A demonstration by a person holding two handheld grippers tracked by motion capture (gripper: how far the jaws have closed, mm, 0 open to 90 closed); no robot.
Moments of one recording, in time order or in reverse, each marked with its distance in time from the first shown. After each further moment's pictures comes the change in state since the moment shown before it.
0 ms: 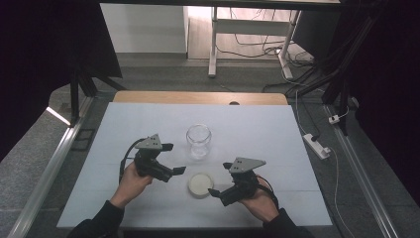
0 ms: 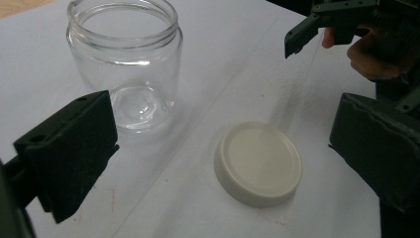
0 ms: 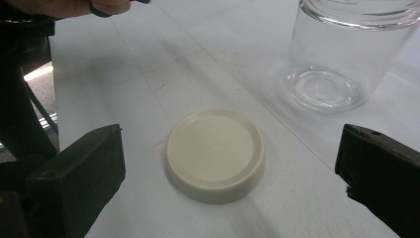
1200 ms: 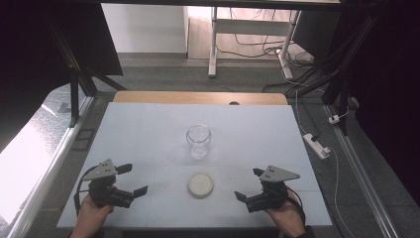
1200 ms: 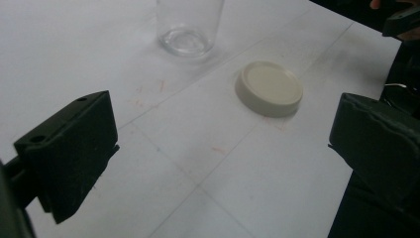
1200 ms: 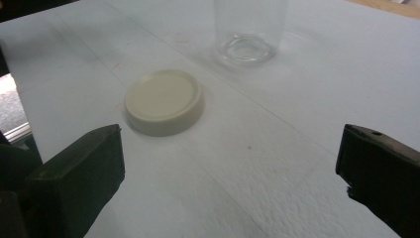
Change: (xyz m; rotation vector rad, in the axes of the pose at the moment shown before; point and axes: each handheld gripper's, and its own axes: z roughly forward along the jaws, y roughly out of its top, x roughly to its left) left arm -0.026 -0.080 -0.092 -0.053 0.185 -0.125; right arm -0.006 -0.037 -0.067 -0.023 -0.188 0.095
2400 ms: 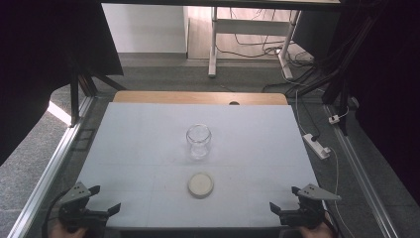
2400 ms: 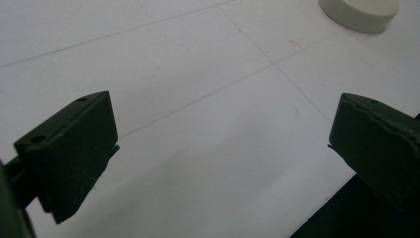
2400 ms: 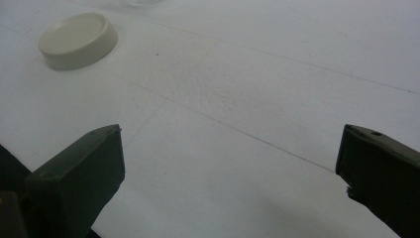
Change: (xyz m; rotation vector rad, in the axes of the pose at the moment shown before) left arm 0.007 -0.067 -0.045 0.135 0.215 -0.121; right arm -0.027 -0.066 -0.071 0.063 -0.213 0.206
